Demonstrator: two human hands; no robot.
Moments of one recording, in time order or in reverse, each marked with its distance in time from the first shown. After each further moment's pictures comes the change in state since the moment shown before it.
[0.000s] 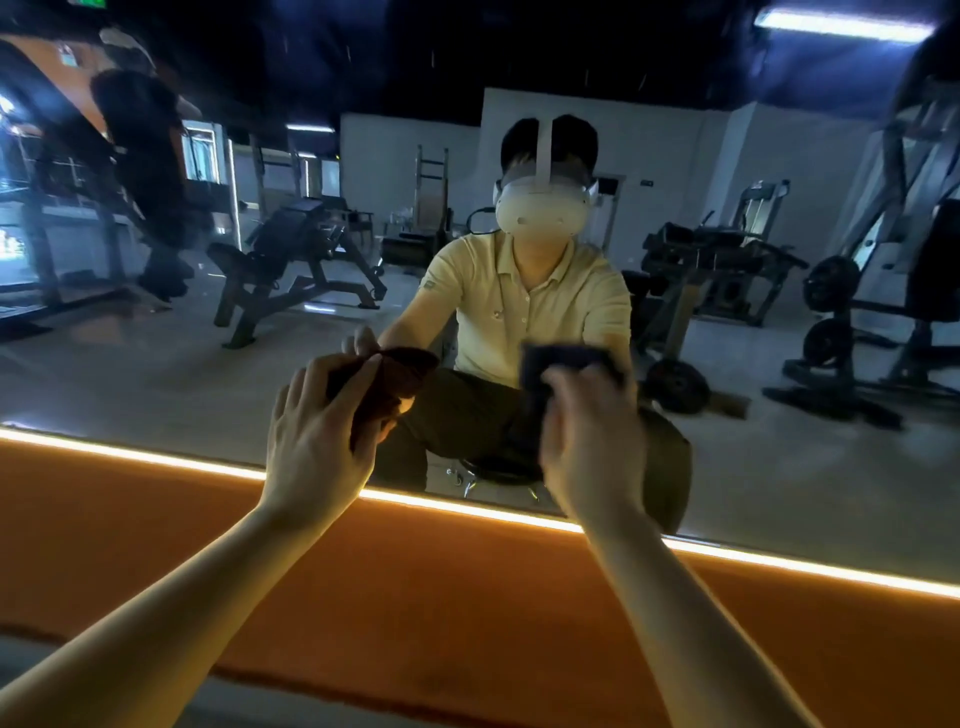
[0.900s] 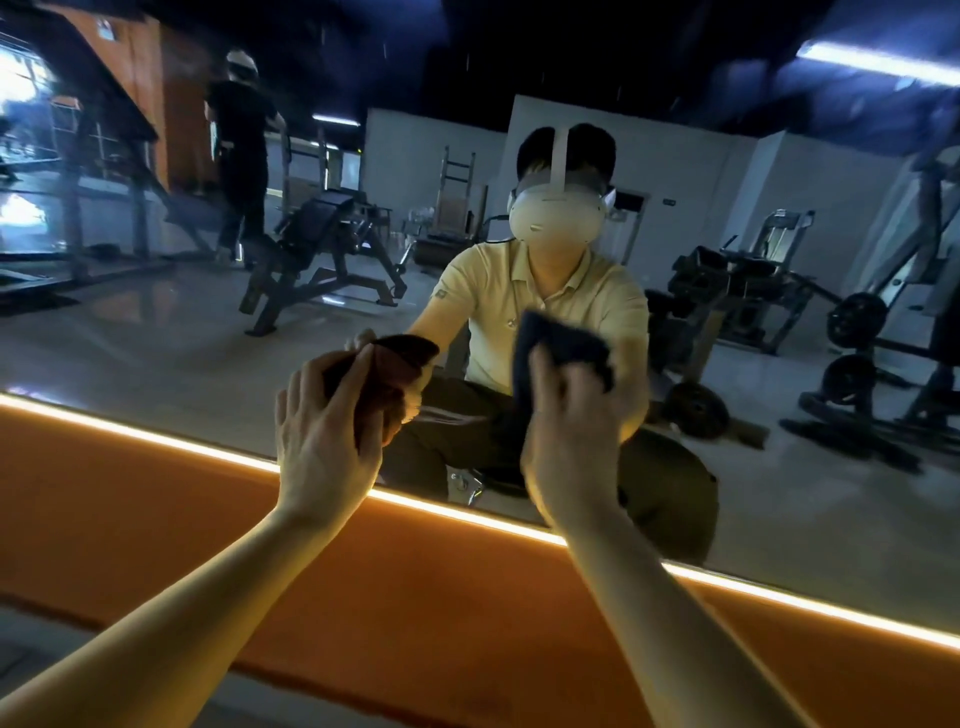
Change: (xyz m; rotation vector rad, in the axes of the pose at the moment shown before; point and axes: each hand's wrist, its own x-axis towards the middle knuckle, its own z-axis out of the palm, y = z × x) left_hand -0.004 -0.086 -0.014 -0.043 0.140 -0.151; right_hand 0.026 -0.083 0.075 -0.169 0.002 -0.161
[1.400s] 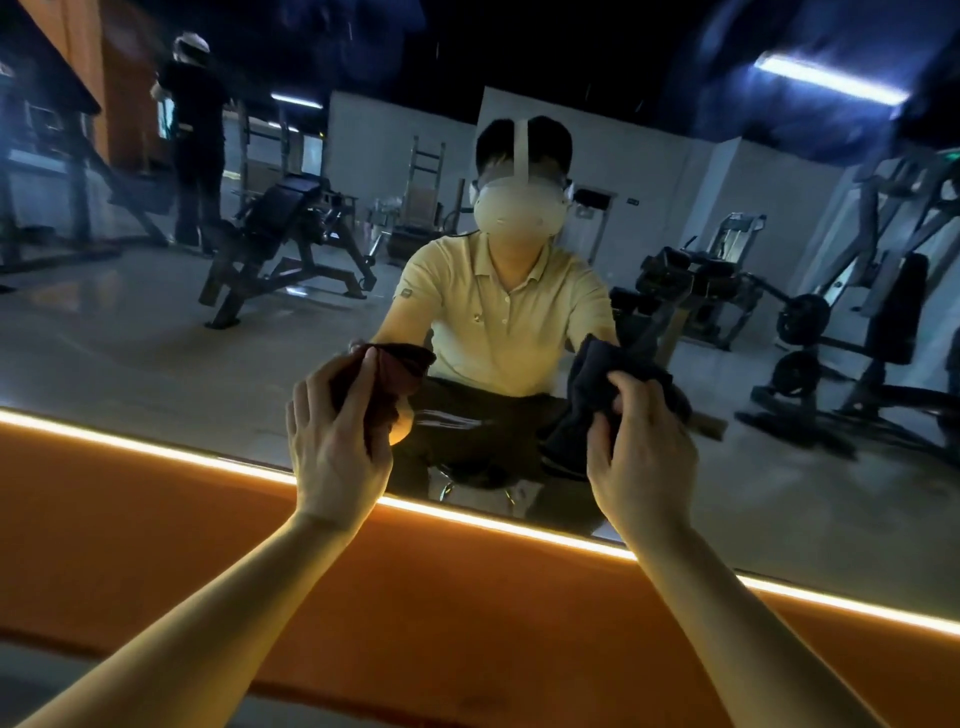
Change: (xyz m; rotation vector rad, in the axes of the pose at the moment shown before) left_hand -0.002 -0.008 0.024 -0.088 0.097 -0.006; right_hand -0.009 0.037 -0.036 0.027 -0.008 0.134
